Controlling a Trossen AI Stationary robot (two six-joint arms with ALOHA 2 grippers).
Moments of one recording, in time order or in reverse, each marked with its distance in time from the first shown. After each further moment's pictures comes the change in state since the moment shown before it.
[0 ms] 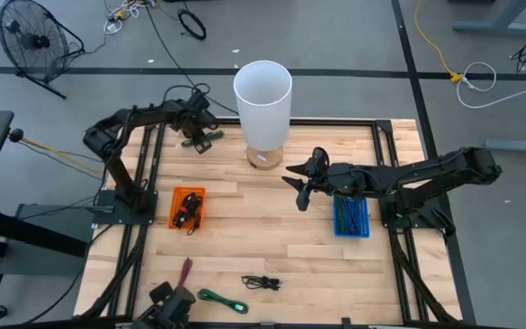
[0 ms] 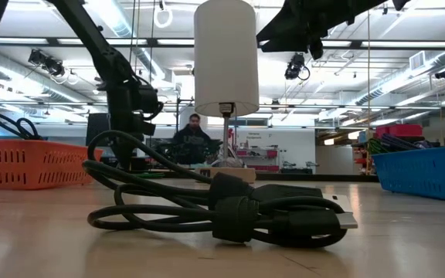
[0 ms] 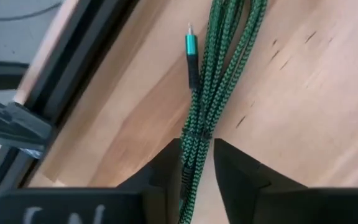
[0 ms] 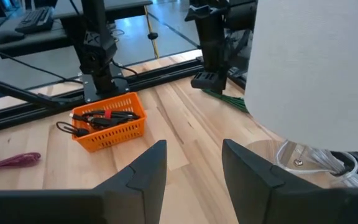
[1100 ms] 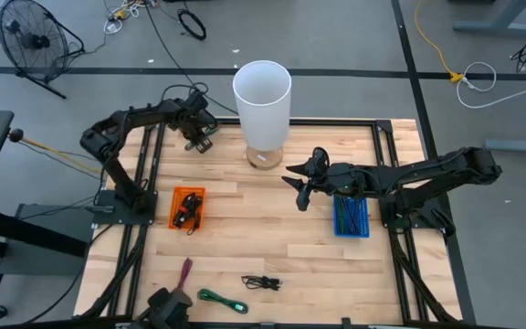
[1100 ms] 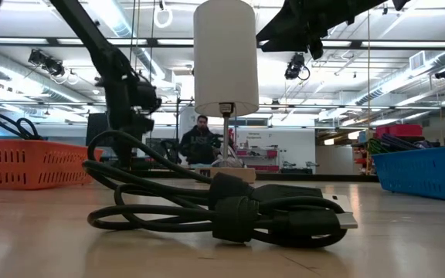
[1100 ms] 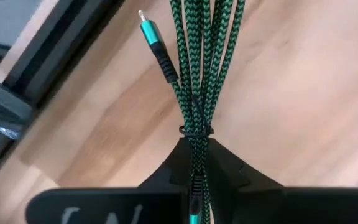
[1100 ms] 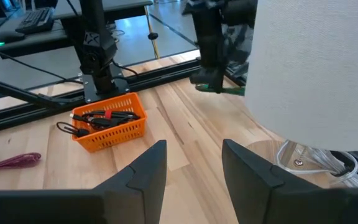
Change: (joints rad) left arm -0.004 -0.035 -0.001 -0.044 0.071 -0.098; right arm 0.000 0.000 0.000 0.001 0.000 0.000
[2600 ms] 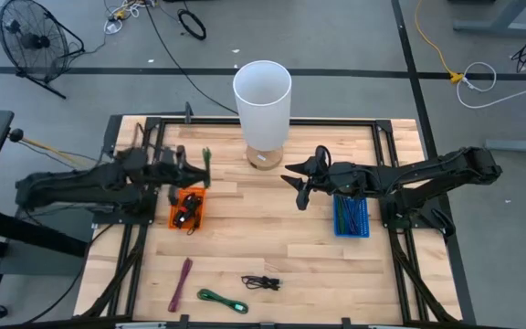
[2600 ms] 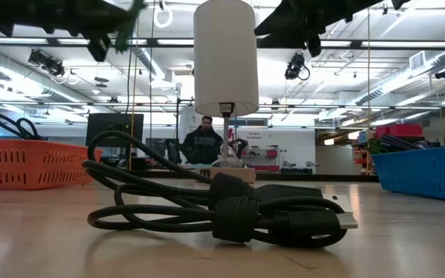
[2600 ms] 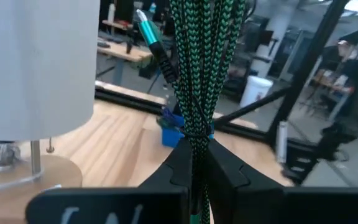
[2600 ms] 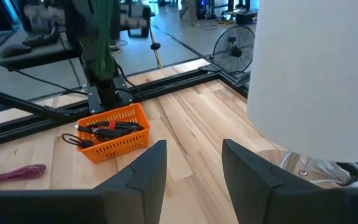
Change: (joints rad) left arm -0.794 -1.182 -0.602 0.706 0.106 -0.505; right arm 0.000 -0.001 0.000 0.044 0.000 -0.003
